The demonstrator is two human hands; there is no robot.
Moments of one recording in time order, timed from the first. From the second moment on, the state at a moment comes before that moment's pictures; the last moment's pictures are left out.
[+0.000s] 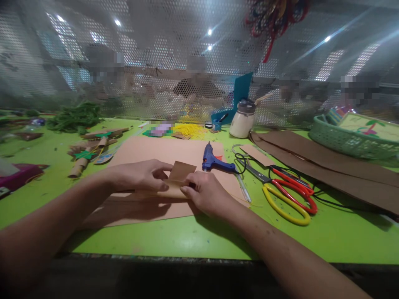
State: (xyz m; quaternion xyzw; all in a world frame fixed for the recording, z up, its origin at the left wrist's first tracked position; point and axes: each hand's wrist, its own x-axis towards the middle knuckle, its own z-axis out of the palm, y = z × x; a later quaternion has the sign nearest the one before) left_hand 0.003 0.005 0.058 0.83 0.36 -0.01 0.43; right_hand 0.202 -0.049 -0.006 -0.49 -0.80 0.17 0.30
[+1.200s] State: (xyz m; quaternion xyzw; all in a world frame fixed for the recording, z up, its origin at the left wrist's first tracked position) left_hand -0.003 -0.063 -0.005 0.94 0.27 0.13 -0.17; right_hand 0.199 -0.054 -0.013 -0.48 -0.81 0.13 0.30
